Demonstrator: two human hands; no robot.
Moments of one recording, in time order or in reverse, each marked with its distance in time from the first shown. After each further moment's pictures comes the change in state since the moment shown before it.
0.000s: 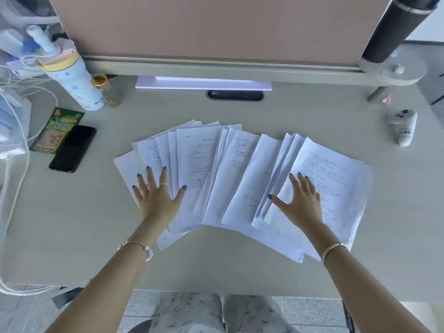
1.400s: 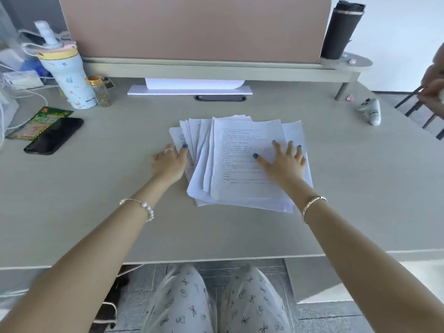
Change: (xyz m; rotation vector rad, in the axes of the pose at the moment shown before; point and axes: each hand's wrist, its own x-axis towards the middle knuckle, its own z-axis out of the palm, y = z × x) left_hand 0.008 0.024 0.042 -0.466 0.099 0.153; right_hand -0.004 -0.018 0.050 0.026 0.291 0.069
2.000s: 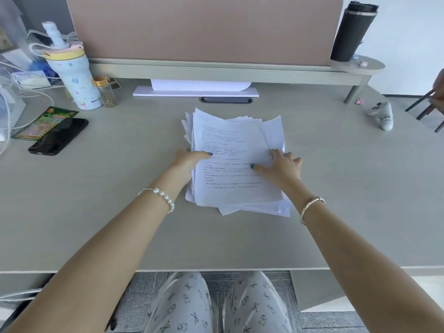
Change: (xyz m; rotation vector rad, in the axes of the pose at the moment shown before) left_hand 0.006 0.038 0.006 -0.690 -0.177 -0.310; right_hand 0.011 -0.014 0.007 0.071 -0.105 0.012
